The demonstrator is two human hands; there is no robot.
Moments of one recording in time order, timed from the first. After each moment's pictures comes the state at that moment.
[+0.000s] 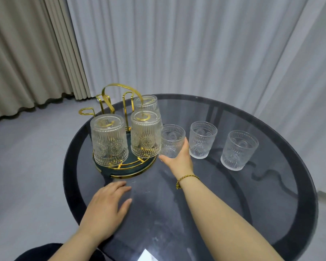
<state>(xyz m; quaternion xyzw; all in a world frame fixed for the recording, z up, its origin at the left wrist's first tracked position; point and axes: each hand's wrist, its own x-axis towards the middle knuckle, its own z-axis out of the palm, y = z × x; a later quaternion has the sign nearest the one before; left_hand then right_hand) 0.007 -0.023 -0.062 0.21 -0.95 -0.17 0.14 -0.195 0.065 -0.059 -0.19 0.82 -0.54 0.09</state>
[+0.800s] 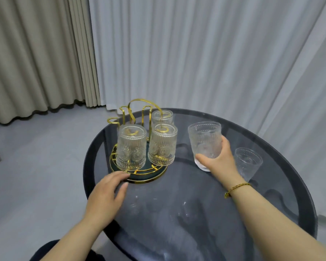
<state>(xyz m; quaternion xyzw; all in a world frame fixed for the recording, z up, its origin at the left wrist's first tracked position) 0.029 -0.042 -0.027 0.25 -0.88 -0.27 0.29 -0.174 0.133 0.036 -0.27 0.78 -0.57 0.00</state>
